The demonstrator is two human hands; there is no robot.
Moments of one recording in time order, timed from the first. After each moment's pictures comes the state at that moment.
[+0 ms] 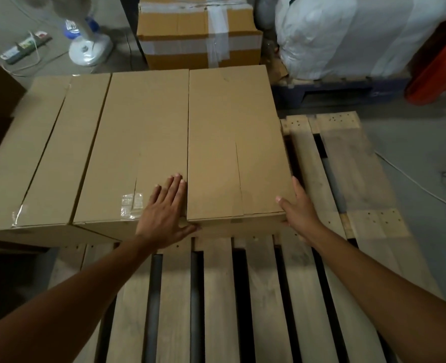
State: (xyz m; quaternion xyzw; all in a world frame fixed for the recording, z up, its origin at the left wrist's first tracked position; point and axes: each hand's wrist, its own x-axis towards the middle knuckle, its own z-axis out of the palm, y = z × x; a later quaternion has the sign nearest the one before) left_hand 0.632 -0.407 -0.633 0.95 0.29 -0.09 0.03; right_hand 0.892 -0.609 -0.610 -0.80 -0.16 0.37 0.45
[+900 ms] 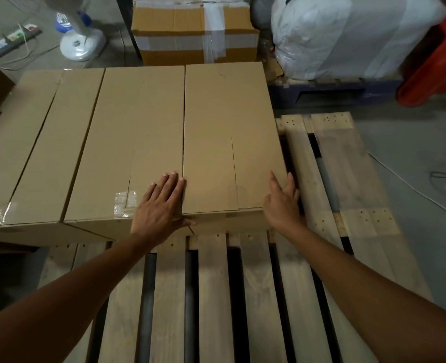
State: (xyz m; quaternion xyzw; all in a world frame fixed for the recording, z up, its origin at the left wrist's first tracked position) left_hand 0.629 -0.401 -0.650 0.96 0.29 -0.06 0.00; right_hand 0.869 -0.583 -0.604 -0.90 -0.30 0.25 0.18
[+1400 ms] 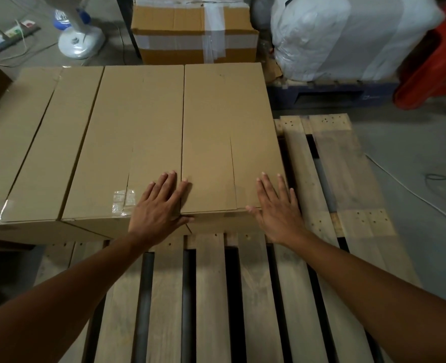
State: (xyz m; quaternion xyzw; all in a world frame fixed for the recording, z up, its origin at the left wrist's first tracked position) left_hand 0.628 -0.402 -0.651 0.96 0.27 -0.04 0.00; right_hand 0.875 -0.602 -0.619 -0.84 -0.50 0.18 -0.04
